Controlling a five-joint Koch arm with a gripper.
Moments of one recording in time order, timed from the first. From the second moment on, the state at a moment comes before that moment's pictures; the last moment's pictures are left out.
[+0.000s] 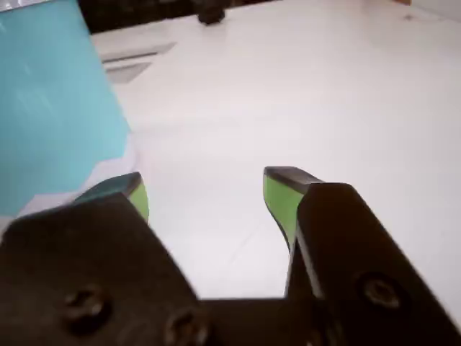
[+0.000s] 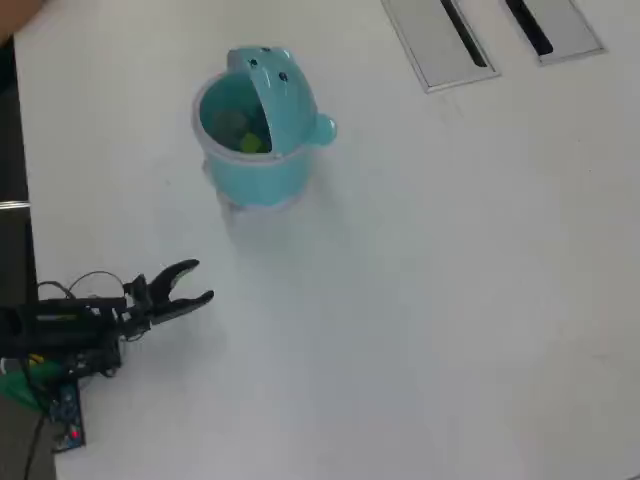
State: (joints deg) arm -7.7 131.1 177.4 -35.7 -80.8
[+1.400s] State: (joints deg) arm 1.2 131.2 177.4 -7.4 -13.2
